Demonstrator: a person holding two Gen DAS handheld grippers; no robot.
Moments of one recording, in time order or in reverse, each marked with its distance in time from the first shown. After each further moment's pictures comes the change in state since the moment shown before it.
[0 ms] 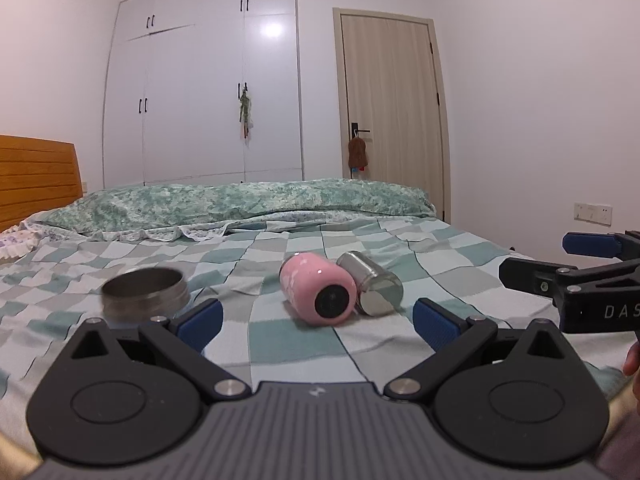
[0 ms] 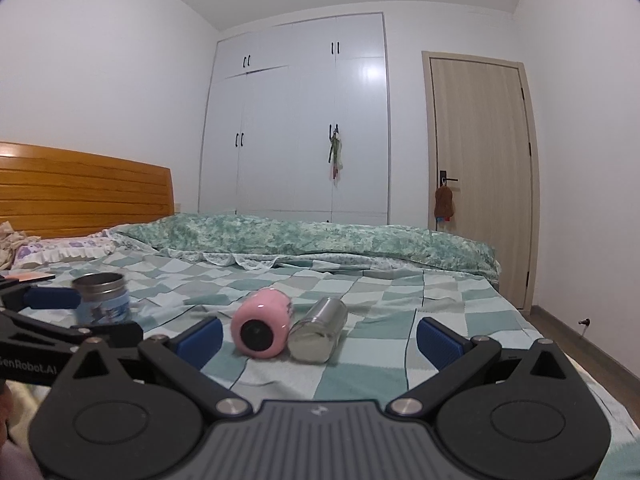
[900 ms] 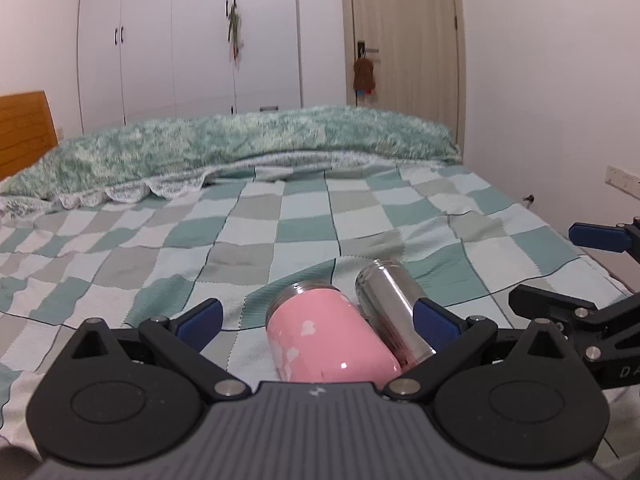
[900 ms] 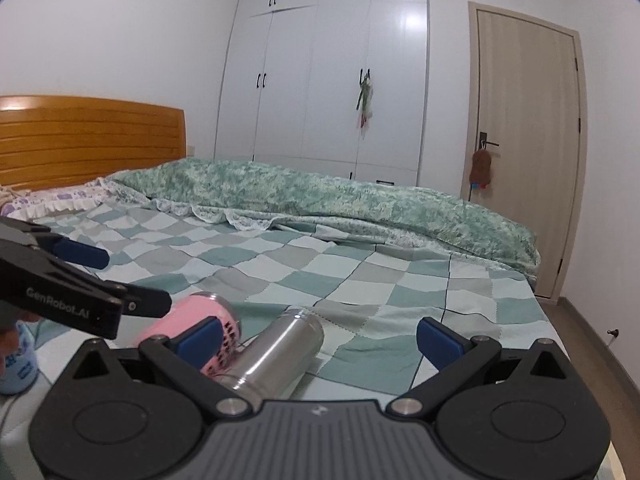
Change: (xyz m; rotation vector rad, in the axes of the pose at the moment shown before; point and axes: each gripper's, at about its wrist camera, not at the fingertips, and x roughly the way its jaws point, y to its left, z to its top) left arm 0.215 0.015 0.077 -0.009 0.289 -0.004; right arm 0.205 -0.060 0.048 -0.088 0.181 0.088
